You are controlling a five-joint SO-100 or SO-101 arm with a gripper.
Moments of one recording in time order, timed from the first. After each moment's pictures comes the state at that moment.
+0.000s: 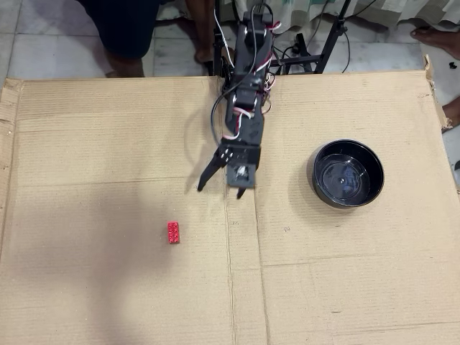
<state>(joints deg) 14.2 95.4 102.8 38.5 76.1</state>
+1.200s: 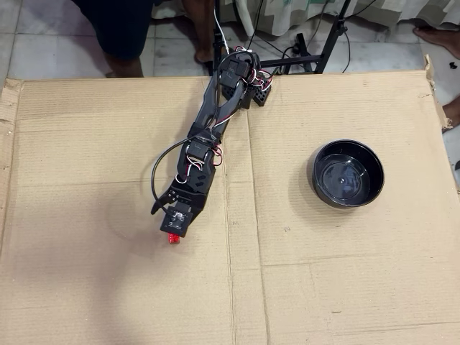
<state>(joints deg) 26.1 60.6 79.8 38.4 76.1</state>
